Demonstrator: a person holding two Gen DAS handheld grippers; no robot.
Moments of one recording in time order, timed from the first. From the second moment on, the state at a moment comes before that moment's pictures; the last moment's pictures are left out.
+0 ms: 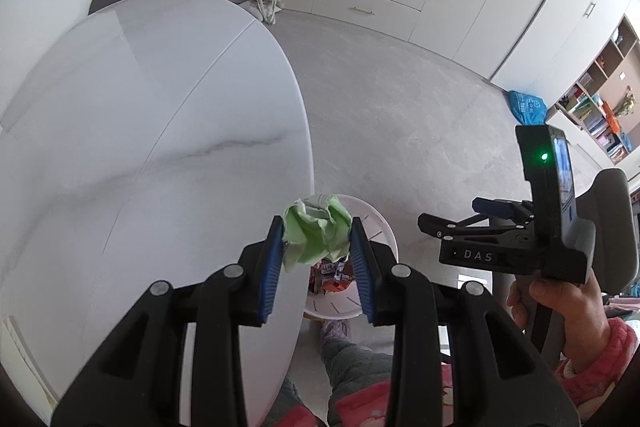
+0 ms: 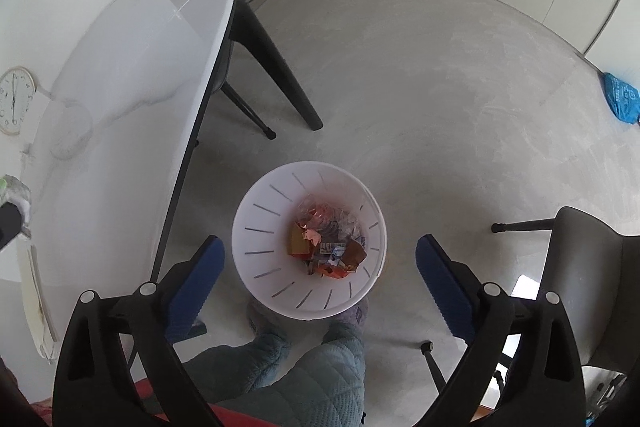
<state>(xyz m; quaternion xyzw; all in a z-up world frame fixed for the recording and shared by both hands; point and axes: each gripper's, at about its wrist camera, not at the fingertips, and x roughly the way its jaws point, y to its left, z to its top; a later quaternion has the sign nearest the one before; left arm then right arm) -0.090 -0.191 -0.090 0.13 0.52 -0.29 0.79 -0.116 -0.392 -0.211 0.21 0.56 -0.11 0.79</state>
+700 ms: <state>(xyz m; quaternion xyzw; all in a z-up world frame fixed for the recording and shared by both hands) -0.105 -0.283 -0.192 0.19 0.62 -0.33 0.69 -0.170 -0.469 -0.217 0.26 0.56 -0.16 0.77</state>
